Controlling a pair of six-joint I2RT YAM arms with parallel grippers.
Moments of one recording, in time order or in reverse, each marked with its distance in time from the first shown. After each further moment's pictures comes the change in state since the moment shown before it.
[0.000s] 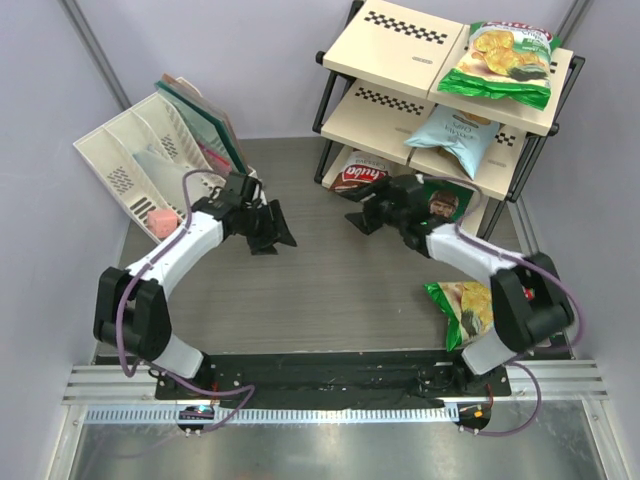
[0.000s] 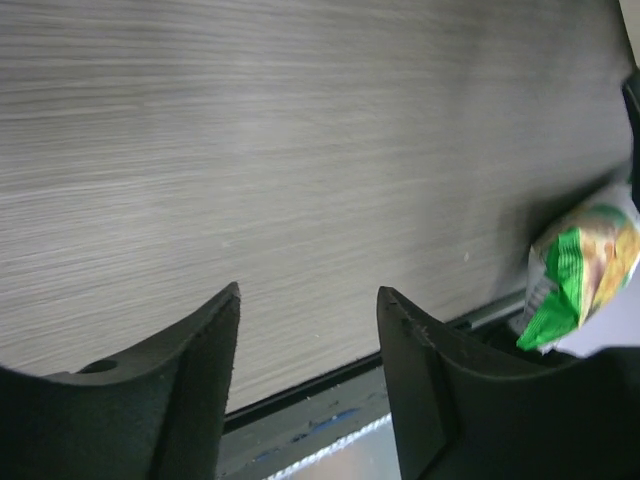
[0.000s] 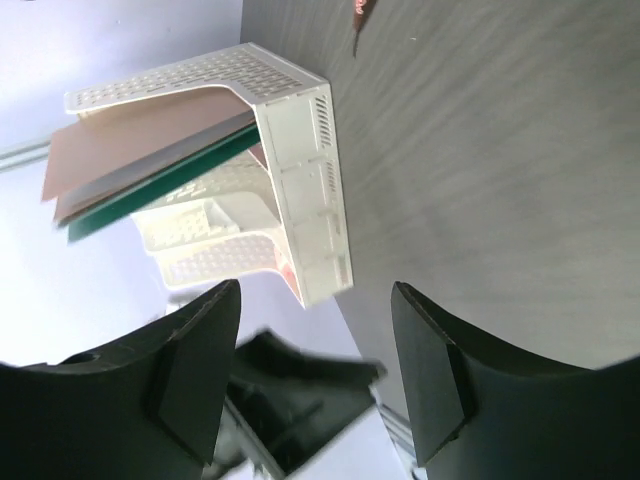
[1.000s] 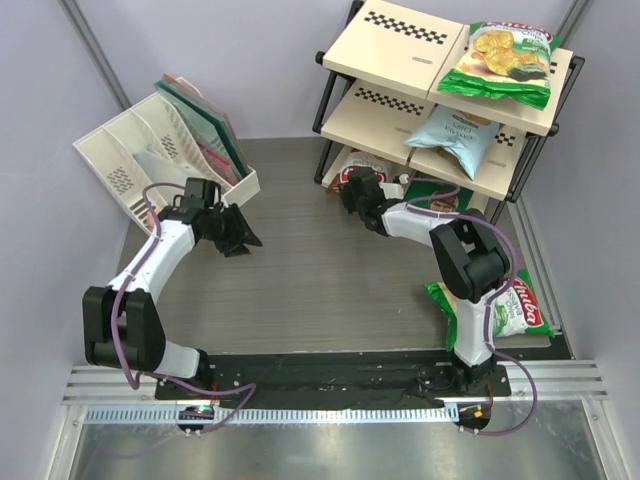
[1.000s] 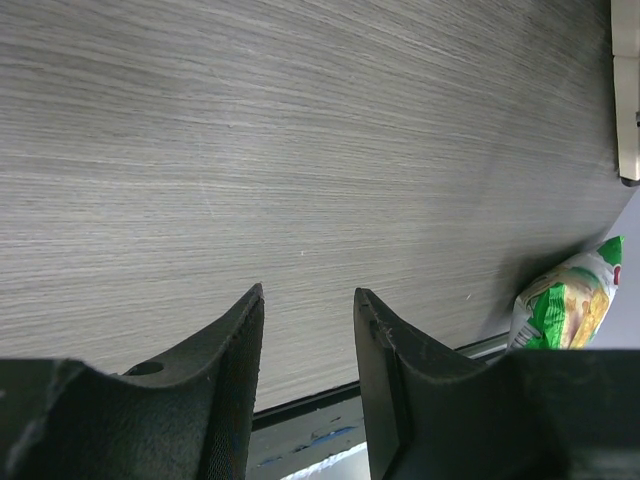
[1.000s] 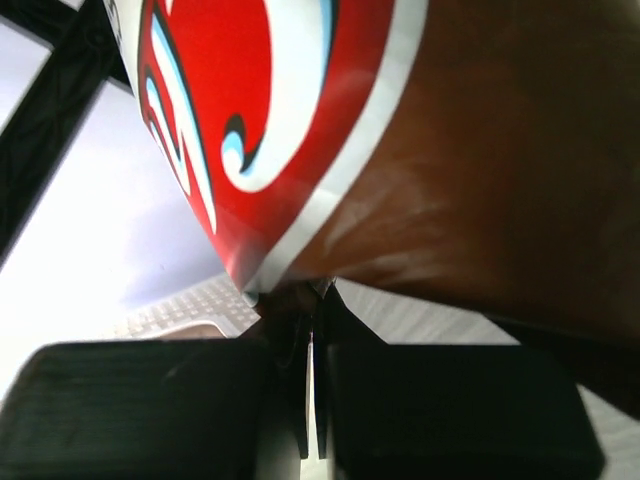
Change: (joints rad) left arm 0.207 -0.074 -0.084 -0.013 0.037 0.024; right arm 0.057 0.356 0.271 -0.008 0.457 0.137
